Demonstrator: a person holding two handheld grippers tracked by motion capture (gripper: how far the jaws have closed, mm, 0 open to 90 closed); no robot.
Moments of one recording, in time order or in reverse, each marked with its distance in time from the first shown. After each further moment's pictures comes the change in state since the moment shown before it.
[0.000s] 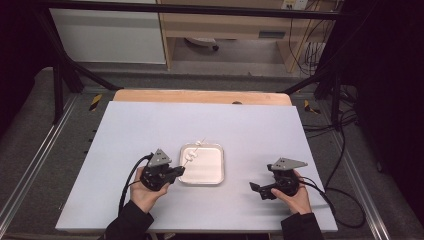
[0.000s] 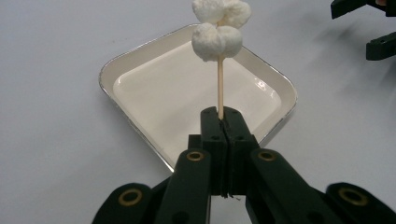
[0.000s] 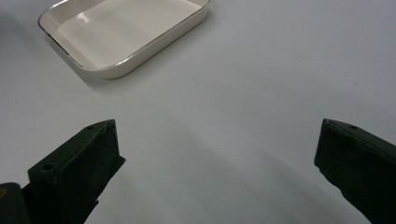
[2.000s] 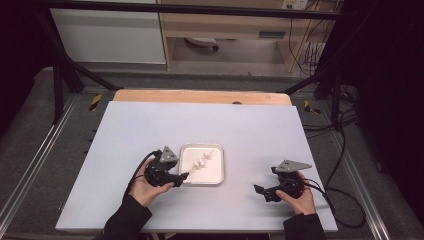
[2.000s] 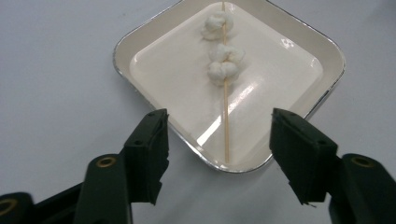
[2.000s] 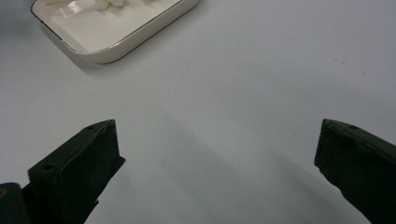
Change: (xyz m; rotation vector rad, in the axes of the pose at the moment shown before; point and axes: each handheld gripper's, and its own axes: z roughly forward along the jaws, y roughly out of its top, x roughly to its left) left arm 0.009 0.003 0.010 0.137 0.064 0.081; right arm -0.005 -0.008 -0.008 0.014 -0.002 0.012
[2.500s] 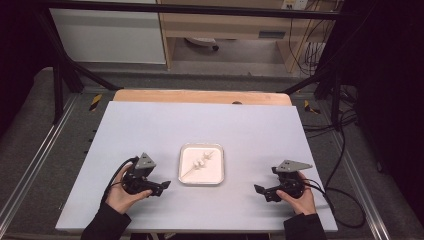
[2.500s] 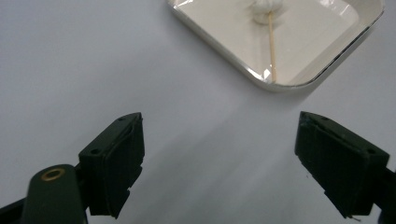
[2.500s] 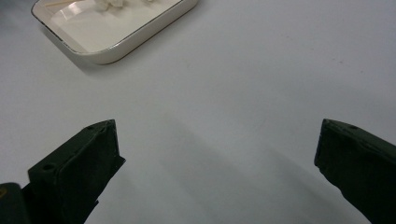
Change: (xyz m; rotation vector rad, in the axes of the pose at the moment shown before) left arm 0.030 -0.052 -0.024 0.012 0.021 -0.048; right arm 0.000 0.000 -0.001 -0.002 -0.001 0.008
